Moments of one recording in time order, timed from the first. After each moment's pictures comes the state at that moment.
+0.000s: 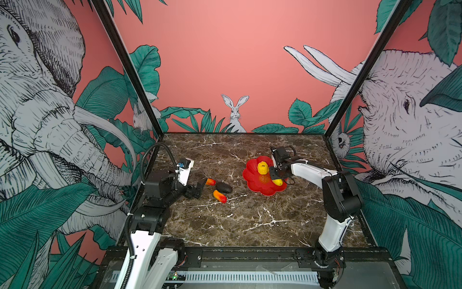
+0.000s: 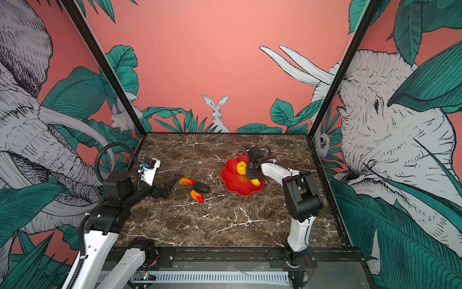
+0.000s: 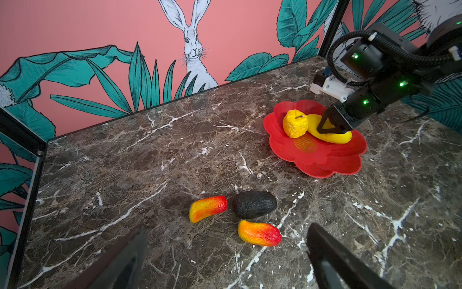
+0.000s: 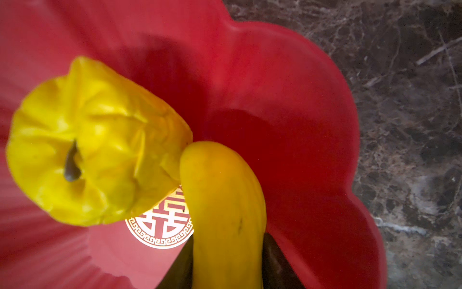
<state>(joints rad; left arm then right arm) -0.14 0.65 0.82 -0.59 0.37 0.17 0.40 1.85 1.26 -0.56 0.08 0.24</state>
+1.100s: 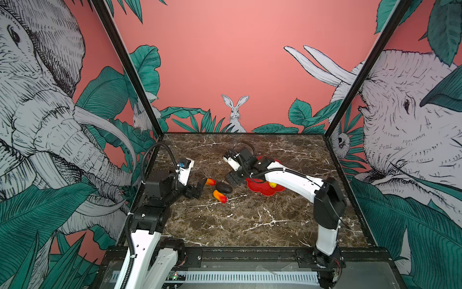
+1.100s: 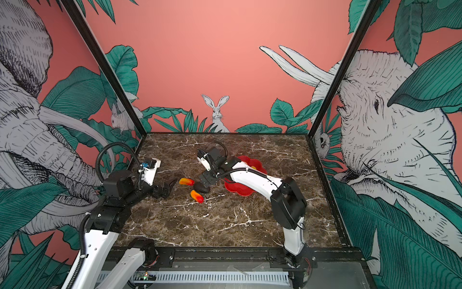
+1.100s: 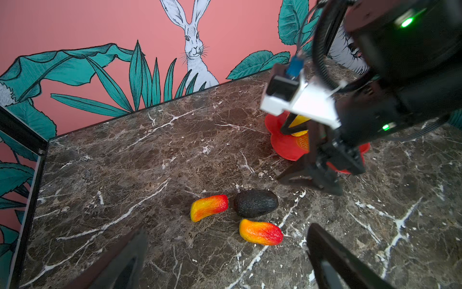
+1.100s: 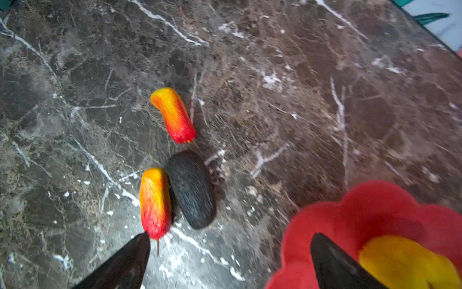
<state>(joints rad) -0.14 0.66 0.82 -0.59 0.36 0.18 0.87 1.96 1.64 -0.61 -0.03 -0.01</state>
